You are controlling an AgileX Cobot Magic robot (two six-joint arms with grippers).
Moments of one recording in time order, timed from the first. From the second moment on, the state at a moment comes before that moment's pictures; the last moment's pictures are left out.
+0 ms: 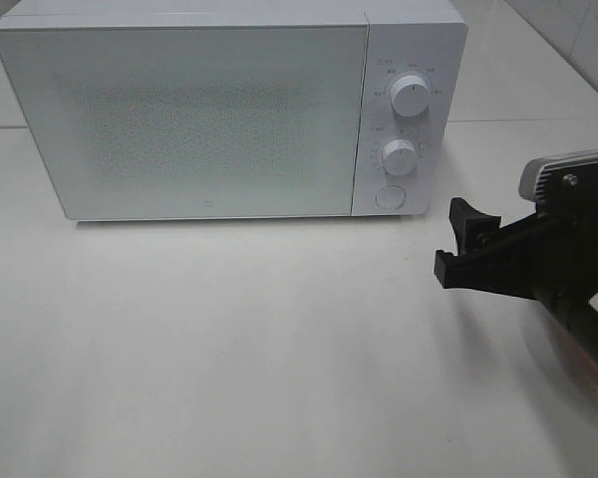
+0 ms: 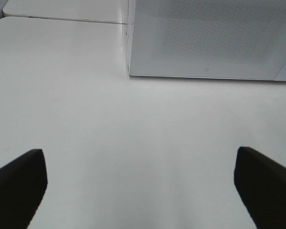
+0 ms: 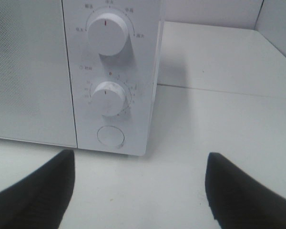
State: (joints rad) left arm 0.09 0.01 -0.52 -0.22 1.07 0.10; right arm 0.76 1.54 -0.20 0.76 -1.20 -0.28
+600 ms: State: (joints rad) left arm 0.09 0.01 -0.52 -0.22 1.07 0.10; right arm 0.91 1.75 -0.39 0.95 -1.21 -0.36
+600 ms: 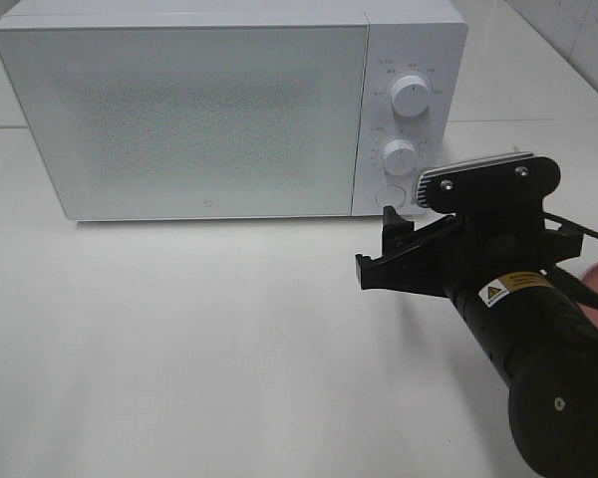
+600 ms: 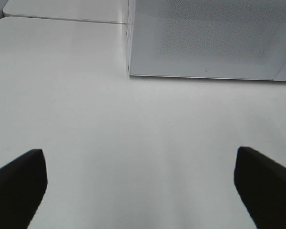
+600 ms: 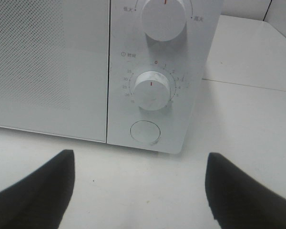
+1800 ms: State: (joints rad) left arm 0.09 0.01 -0.52 -0.22 1.07 0.10; right arm 0.91 1.85 -0.46 0.94 -1.21 -0.21
